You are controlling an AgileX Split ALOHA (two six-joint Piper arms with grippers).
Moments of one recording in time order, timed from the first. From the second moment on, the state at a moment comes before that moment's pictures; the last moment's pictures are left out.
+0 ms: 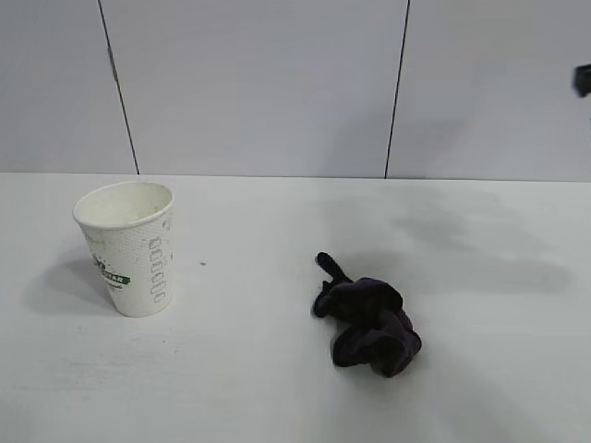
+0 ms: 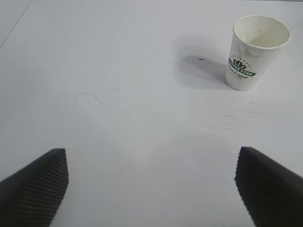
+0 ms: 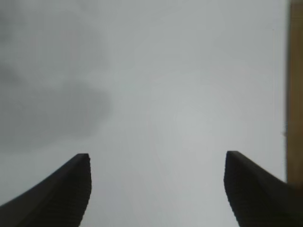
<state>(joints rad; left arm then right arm) -0.02 -0.02 -0.48 0.01 1.13 0.03 -0.18 1.60 -1.36 -0.30 1.04 0.21</state>
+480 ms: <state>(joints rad) -0.02 -0.02 -0.48 0.01 1.13 0.03 -0.23 0.84 -1.36 0.00 1.03 0.00</state>
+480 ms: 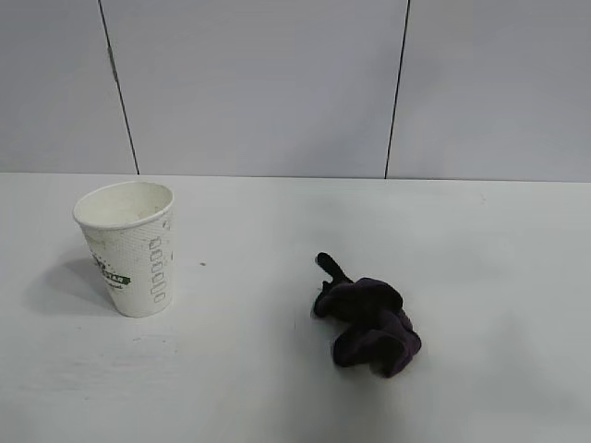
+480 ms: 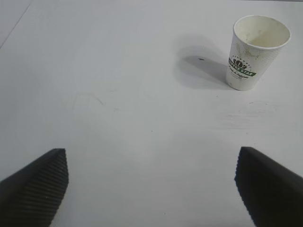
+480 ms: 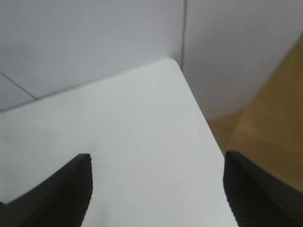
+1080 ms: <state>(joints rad) -0.02 -0.02 -0.48 0.01 1.13 0.03 -0.18 -0.01 -0.88 -0.02 1.15 -0.08</state>
